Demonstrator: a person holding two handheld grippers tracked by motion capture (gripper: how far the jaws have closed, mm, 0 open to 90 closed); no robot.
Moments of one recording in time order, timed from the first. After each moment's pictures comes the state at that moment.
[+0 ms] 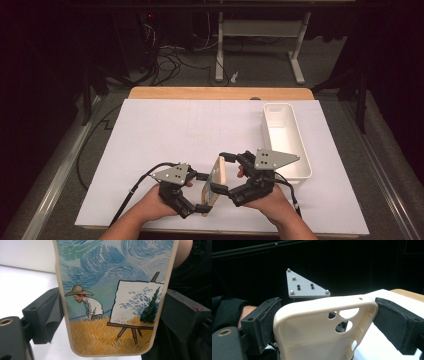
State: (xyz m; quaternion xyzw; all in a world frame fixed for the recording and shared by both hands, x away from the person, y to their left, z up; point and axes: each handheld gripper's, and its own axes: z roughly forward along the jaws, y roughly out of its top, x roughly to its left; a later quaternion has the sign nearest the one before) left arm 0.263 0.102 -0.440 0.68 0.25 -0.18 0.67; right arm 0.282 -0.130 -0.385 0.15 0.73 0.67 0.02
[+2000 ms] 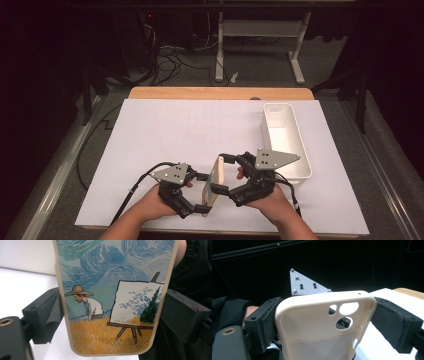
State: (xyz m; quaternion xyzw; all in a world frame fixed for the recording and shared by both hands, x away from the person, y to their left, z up) left arm 0.264 0.103 -0.440 0.67 0.24 -0.19 0.67; right arm 0.282 -0.131 -0.384 0.15 0.73 0.67 0.01
